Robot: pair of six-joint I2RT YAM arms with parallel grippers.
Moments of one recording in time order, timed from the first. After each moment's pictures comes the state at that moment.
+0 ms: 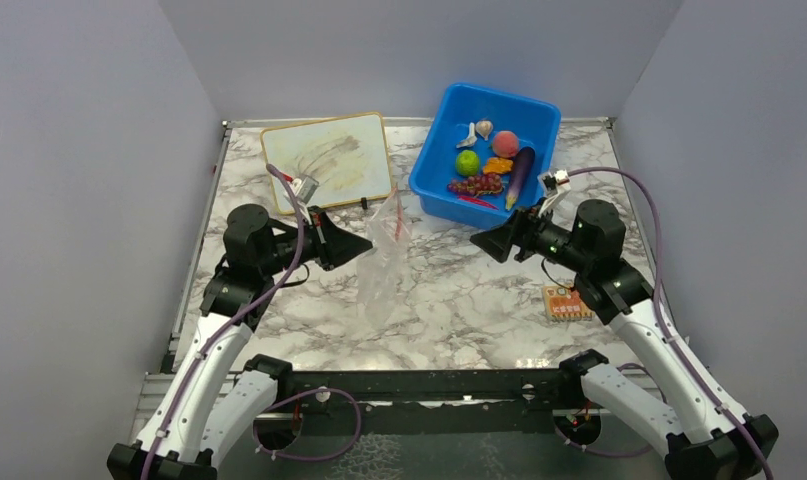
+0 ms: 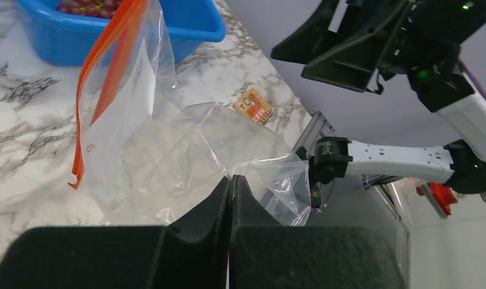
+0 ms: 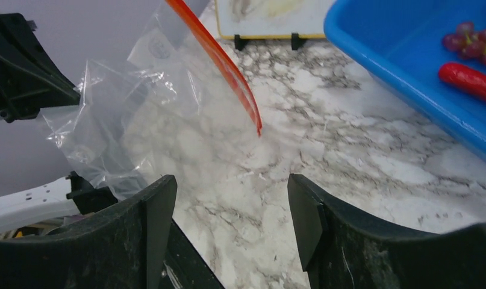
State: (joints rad) left arm -0.27 0.77 0.78 -0.23 0.76 -0.56; right arm 0.37 0.81 0.79 -0.25 -0.46 0.45
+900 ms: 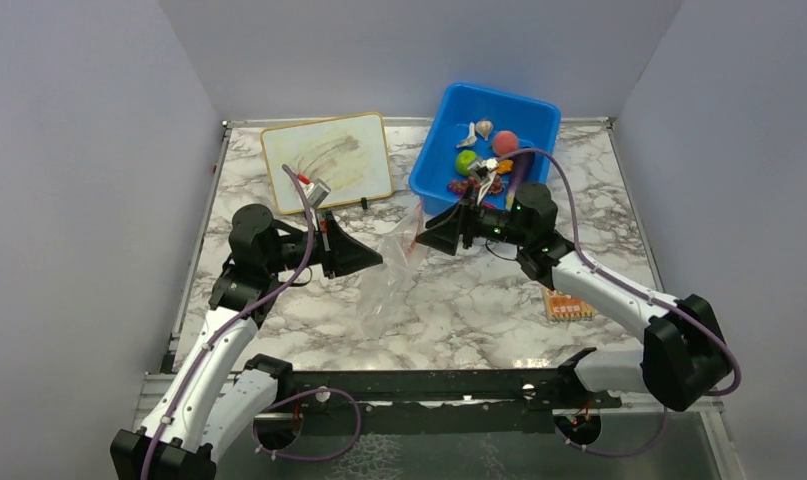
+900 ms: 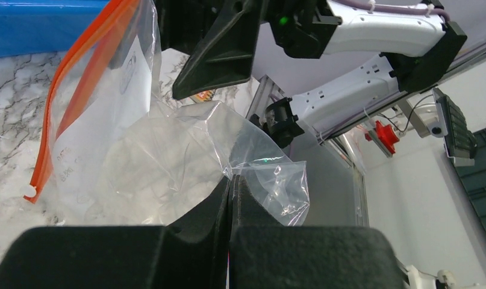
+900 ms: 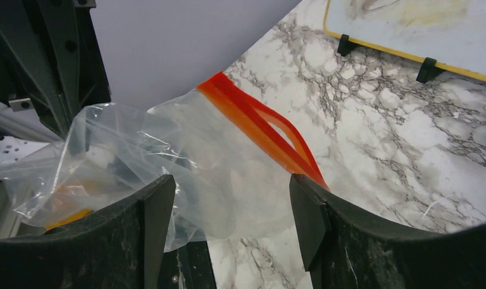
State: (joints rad) left arm -0.29 0.79 0.72 -0.03 1.02 -0.64; right arm 0.53 1.27 0.77 0.43 -0.71 0.55
